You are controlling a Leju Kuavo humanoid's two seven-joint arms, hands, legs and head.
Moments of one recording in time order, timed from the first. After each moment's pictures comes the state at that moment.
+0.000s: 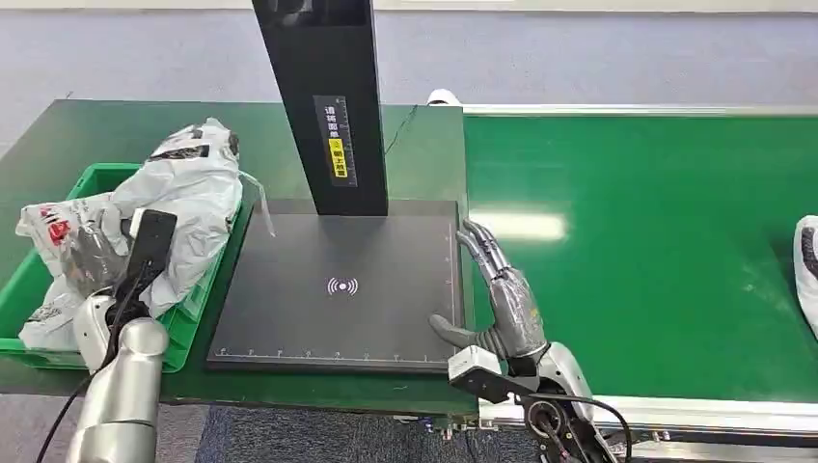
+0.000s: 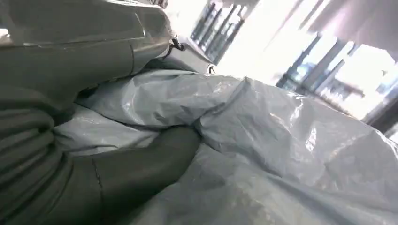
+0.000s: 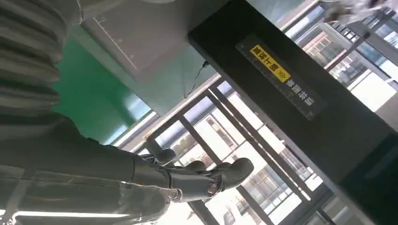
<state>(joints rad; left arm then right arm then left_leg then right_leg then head) -0.45 -0.01 0.30 -1.11 -0.99 0.29 0.04 -0.20 -0.03 0.39 -1.32 0.64 -0.28 -0.52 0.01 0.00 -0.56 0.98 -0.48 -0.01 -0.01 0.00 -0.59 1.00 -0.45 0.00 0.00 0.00</state>
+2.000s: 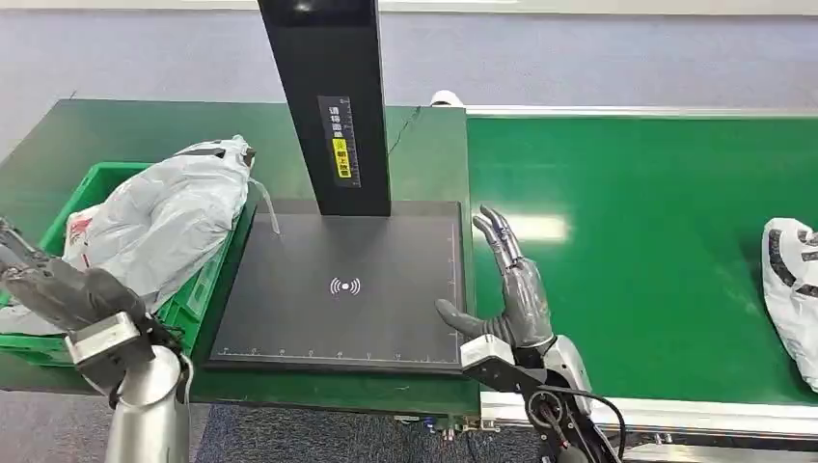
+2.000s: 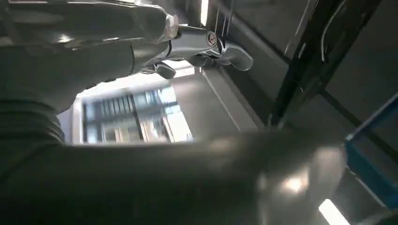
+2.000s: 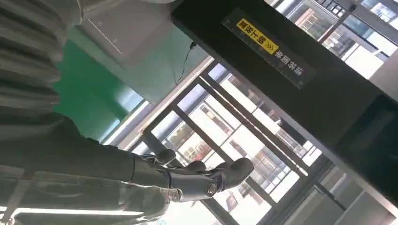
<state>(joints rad) -0.23 -0.17 0.00 -1.68 -0.39 0.60 -0.69 -0.23 -0.03 0.39 -1.30 0.55 -0.36 -0.55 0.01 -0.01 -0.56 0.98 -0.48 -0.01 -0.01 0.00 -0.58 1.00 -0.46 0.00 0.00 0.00</state>
